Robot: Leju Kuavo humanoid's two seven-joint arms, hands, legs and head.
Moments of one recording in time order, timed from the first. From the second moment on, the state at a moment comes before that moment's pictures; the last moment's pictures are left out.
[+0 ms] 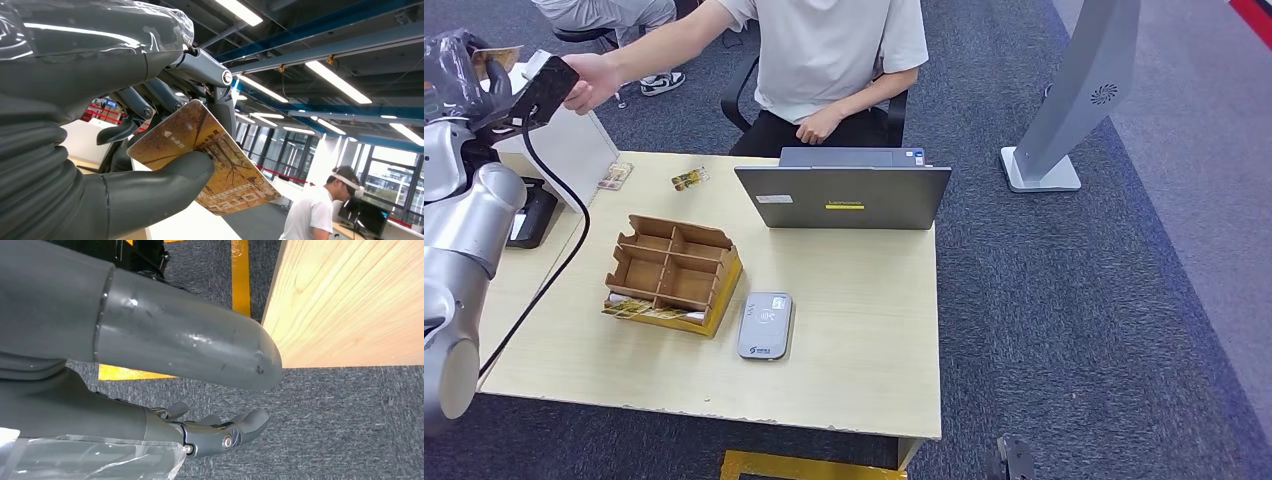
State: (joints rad) left arm -1.10 0.38 -0.14 -0.45 -1.10 0.53 0.00; right arm -0.19 0.15 -0.55 -0.26 0.38 -0.05 -0.34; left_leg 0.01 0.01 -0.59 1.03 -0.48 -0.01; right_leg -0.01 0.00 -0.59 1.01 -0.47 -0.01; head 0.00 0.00
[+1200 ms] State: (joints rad) left arm -0.54 0.24 -0.28 -1.31 -1.13 0.42 -0.02; right arm -0.14 0.14 -0.54 -0.26 0.30 -0.08 -0.40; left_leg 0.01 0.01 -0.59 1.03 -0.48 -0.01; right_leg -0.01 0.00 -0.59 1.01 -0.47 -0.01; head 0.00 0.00
